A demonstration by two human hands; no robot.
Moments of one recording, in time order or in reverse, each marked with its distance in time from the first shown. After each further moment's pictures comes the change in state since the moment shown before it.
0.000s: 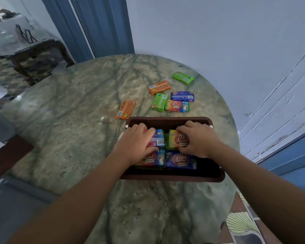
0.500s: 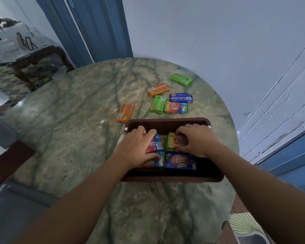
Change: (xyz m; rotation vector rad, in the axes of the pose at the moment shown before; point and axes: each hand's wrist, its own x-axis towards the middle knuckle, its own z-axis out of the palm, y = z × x) left_hand -0.002 0.006 -0.004 -0.053 -0.041 -0.016; right_hand 0.000 -0.002 0.000 0.039 0.006 0.024
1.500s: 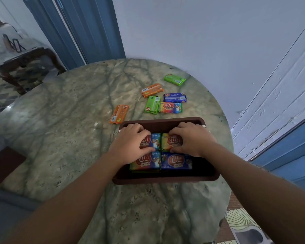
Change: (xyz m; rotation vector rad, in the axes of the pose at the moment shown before) left_hand 0.016 -0.015 0.002 -0.067 0.067 0.051; right_hand 0.000 0.002 -0.001 0.014 0.012 -0.028
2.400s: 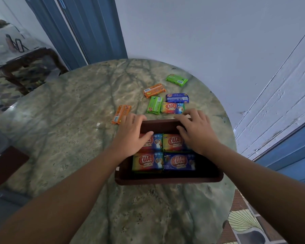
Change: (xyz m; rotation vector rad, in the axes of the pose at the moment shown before) left_hand 0.012 -0.010 -0.004 -0.122 0.215 -0.127; right_hand 0.006 0.006 0.012 0.020 0.452 0.052
